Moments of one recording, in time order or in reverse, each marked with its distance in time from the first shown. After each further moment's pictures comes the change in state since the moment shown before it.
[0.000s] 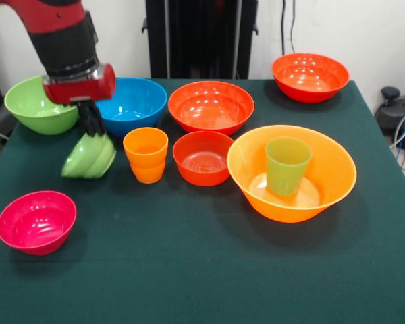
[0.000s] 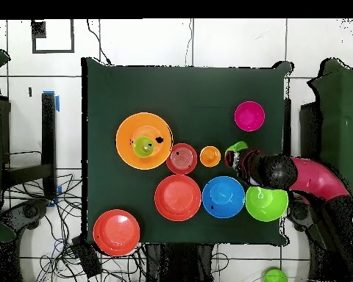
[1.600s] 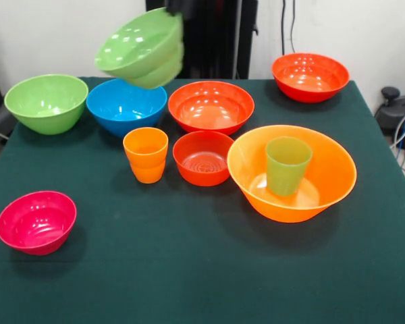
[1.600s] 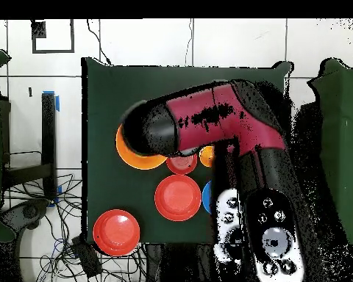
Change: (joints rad) arm 0.623 -0.452 -0.152 -0.223 -0.071 0.439 0.106
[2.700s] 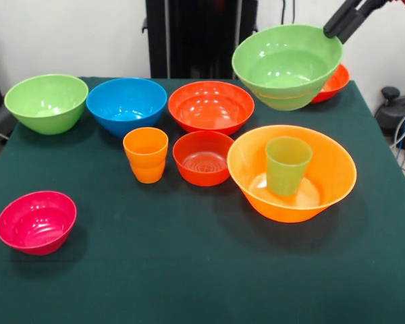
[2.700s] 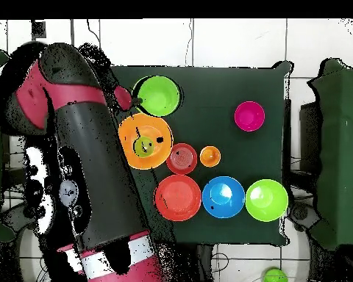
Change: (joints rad) arm 0.503 0.248 -0.185 -0.403 -0.278 0.278 0.118
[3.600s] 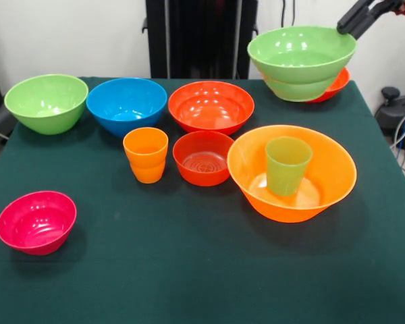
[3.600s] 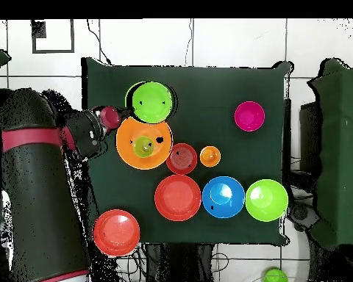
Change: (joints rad) arm 0.228 0.030 -0.249 0.073 -0.096 -0.175 0.248
